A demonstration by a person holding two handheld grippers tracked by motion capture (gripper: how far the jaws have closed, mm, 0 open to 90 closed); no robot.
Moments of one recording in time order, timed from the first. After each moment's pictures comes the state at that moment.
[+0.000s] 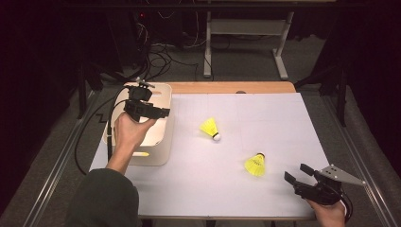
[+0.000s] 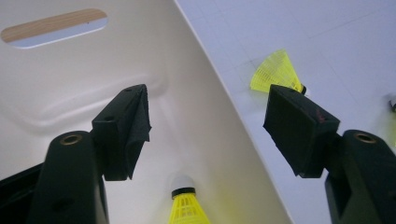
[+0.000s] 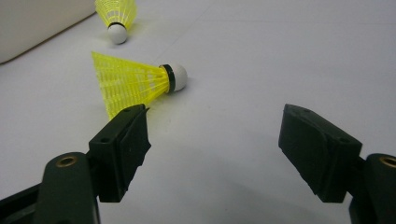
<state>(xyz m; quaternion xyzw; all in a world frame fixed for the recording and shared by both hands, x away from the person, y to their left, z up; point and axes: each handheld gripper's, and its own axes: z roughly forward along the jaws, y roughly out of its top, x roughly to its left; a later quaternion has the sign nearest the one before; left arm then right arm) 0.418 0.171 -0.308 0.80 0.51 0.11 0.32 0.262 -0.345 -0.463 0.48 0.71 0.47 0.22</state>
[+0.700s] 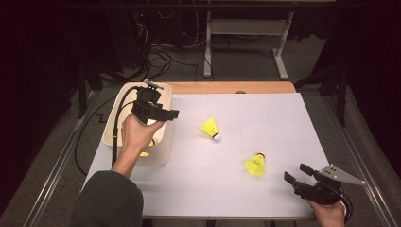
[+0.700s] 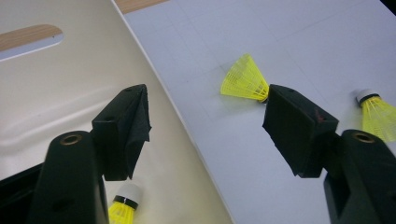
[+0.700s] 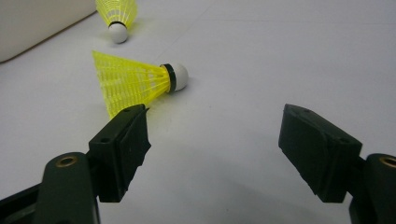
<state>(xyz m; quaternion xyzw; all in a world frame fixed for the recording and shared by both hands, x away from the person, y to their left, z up) 0.409 0.150 -0.305 0.81 0.48 0.11 0.33 0.262 -0.344 -0.463 0.48 0.71 0.47 0.22</state>
